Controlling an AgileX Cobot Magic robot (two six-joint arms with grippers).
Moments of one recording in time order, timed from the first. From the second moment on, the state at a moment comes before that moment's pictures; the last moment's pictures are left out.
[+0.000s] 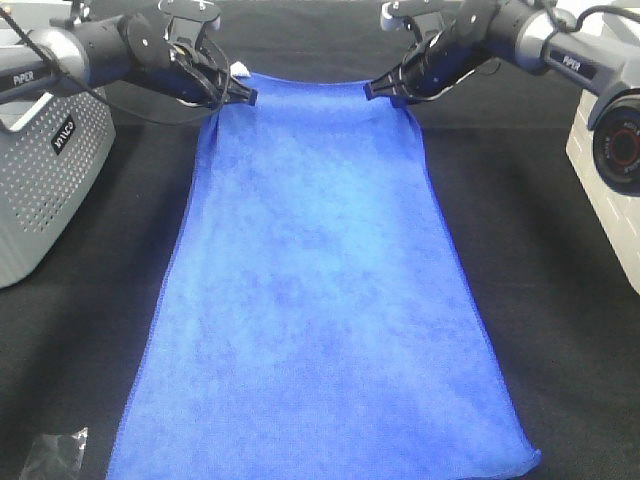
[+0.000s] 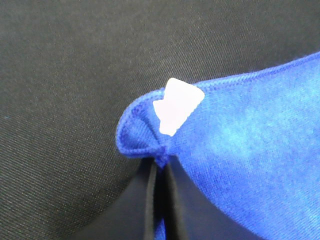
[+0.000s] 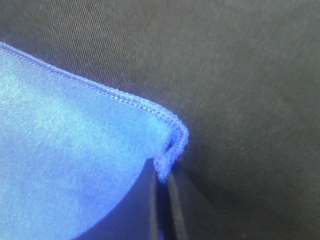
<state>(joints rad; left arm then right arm) -0.22 2.64 -2.28 -0.32 0.32 0.40 0.19 2.69 -2.42 0.21 0.58 -0.35</state>
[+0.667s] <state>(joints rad) -0.22 2.69 -2.28 -0.32 0.22 0.38 0.19 2.71 -2.42 0.25 0.54 -0.35</state>
